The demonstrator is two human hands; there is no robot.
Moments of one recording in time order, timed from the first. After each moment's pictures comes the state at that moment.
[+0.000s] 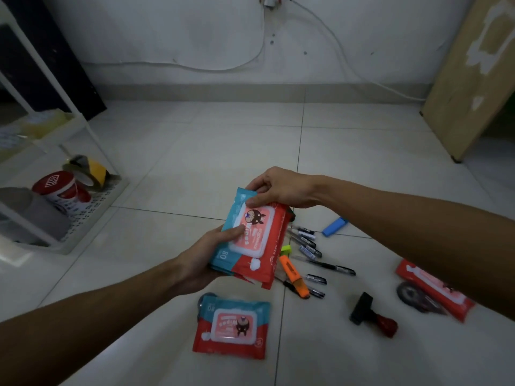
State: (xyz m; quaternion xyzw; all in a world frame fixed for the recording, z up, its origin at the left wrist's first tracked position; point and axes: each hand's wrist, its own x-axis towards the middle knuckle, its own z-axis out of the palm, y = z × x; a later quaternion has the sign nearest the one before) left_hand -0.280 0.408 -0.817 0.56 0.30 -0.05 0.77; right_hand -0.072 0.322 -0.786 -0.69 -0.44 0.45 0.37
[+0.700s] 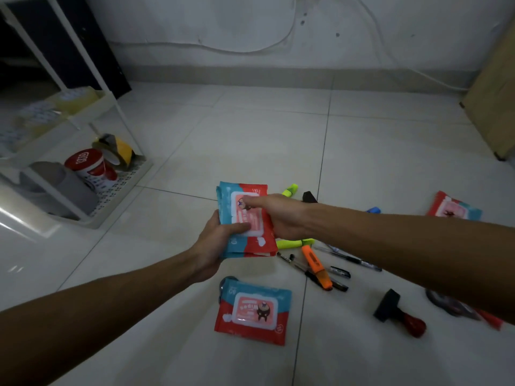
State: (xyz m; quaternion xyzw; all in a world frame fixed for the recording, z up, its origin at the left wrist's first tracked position) left_hand -0.297 0.437 -0.854 0.57 0.36 0.10 0.73; right_hand -0.152 0.362 -0.838 -0.60 -0.16 0.59 0.51
